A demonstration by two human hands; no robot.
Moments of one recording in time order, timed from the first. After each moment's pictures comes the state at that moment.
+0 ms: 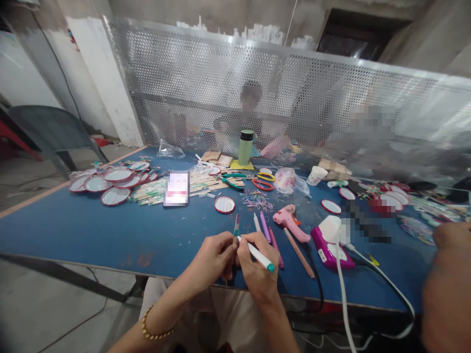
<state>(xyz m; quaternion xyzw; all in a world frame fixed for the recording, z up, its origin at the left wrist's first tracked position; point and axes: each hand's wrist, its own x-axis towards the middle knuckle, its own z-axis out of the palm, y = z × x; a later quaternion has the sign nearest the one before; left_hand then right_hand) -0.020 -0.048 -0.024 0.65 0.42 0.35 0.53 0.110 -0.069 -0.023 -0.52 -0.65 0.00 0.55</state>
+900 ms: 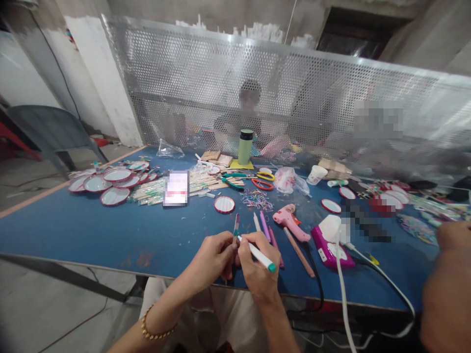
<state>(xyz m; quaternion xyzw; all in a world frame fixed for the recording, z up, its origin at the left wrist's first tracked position) -0.021 -0.049 -0.022 0.64 0.41 0.35 0.54 0.110 -0.070 -0.023 -0.52 -0.64 0.02 0.56</state>
